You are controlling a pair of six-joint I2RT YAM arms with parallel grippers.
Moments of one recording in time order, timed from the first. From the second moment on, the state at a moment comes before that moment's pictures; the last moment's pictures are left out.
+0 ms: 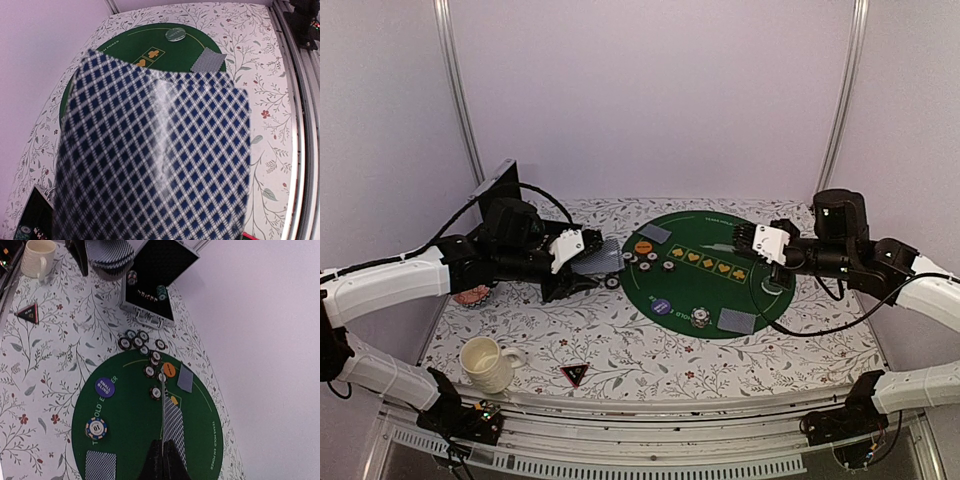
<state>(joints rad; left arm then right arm) -0.70 1.26 0.90 -0.25 0.31 0.54 0.74 1.02 0.92 -0.28 -0.17 -0.78</state>
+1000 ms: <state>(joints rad) -0.70 1.26 0.90 -0.25 0.32 0.54 0.55 1.32 0.64 -0.19 -0.22 -1.30</state>
